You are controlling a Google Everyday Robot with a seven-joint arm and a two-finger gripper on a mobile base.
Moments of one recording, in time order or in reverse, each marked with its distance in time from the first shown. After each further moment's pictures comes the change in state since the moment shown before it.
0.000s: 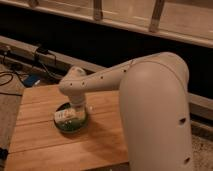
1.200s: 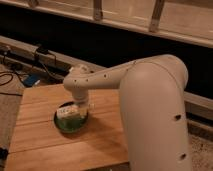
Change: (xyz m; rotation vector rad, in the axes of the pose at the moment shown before) arm 0.002 -0.011 0.002 0.003 -0.015 -0.007
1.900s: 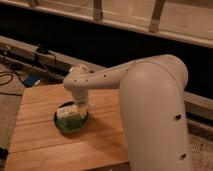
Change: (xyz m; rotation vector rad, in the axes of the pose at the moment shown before) arm 0.000 0.000 0.000 0.000 0.000 0.000
